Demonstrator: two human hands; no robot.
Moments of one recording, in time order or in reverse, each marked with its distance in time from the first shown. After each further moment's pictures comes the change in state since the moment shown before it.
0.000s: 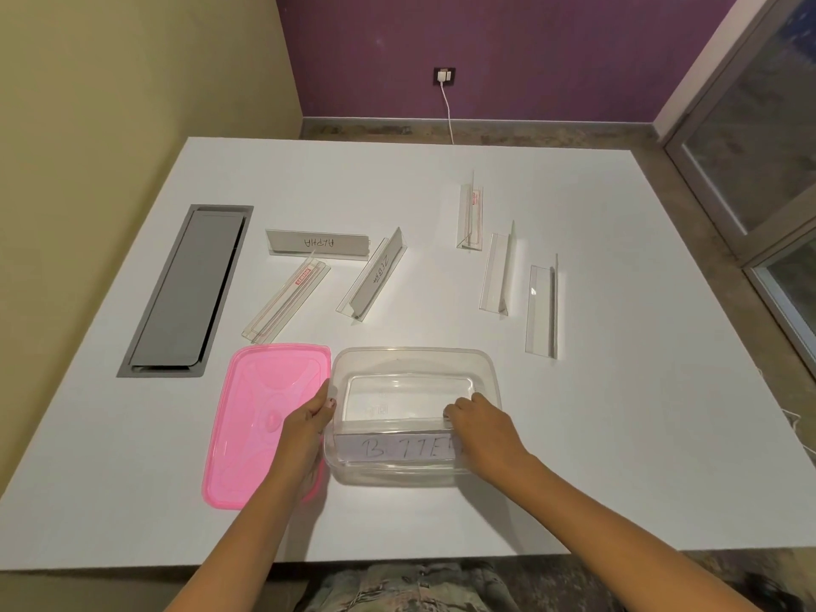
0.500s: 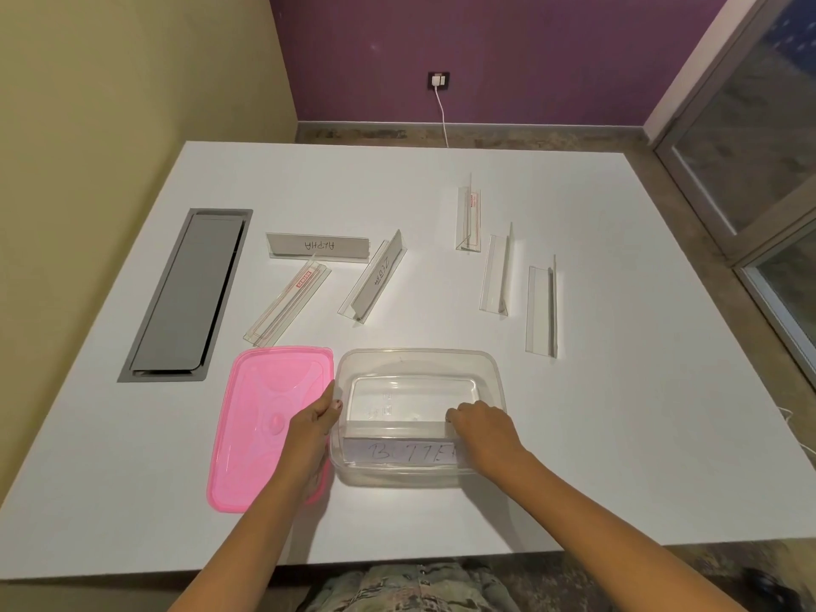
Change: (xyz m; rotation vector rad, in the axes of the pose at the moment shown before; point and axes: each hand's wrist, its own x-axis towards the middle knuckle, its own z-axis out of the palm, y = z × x) left_hand -0.005 0.005 0.001 0.041 -0.040 0.007; right_hand 0.008 -0.005 0.003 -0.112 -0.120 0.032
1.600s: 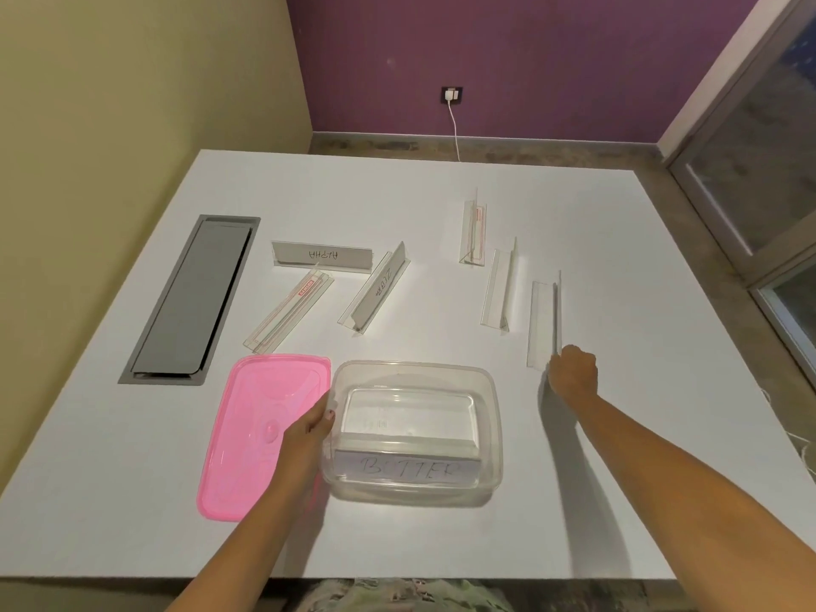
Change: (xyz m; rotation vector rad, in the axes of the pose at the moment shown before) left_hand 0.002 -0.002 0.007 0.061 0.107 0.008; right_hand 0.062 0.151 -0.018 0.638 0.274 0.746
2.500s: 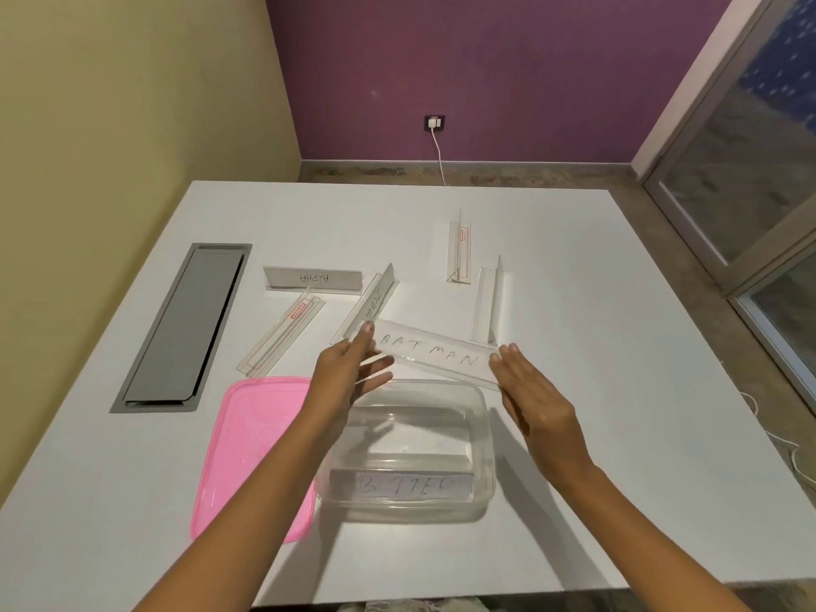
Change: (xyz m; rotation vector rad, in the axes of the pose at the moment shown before) left_hand 0.005 0.100 0.070 -0.092 -0.135 0.081; right_hand -0.113 0.003 -0.014 0.076 0.558 -1.096
